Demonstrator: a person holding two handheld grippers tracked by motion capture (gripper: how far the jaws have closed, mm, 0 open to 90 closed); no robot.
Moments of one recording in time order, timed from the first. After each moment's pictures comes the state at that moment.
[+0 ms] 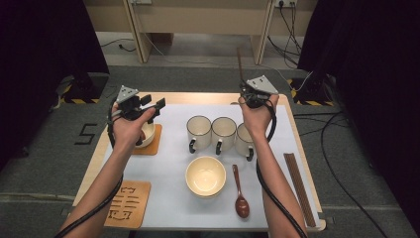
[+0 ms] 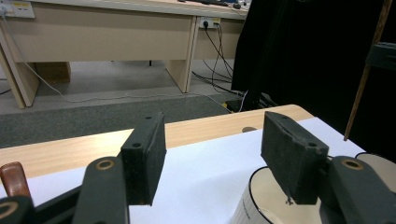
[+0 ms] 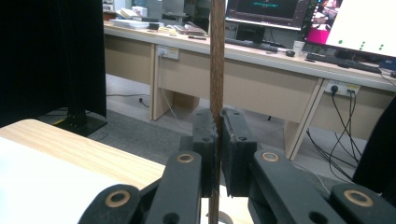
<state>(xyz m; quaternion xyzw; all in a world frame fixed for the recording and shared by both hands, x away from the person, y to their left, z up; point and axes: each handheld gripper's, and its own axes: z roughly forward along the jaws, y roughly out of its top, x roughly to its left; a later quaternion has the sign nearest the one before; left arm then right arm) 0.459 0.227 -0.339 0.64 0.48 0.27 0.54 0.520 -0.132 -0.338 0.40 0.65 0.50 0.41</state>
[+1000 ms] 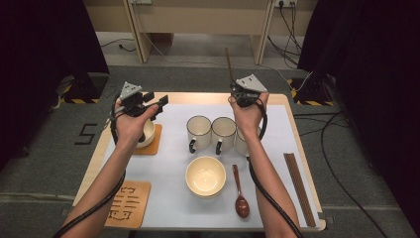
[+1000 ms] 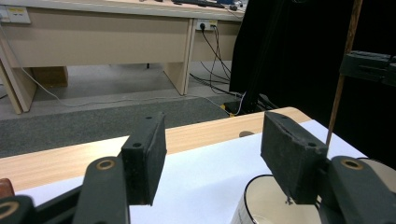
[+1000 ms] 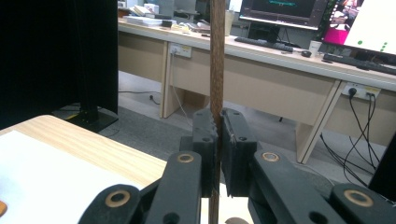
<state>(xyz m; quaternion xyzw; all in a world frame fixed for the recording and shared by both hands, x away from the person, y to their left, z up) 0.465 0.218 -0.332 0.64 0.47 0.27 0.54 0.527 -0.107 -0.342 0.39 0.66 0.50 0.39</state>
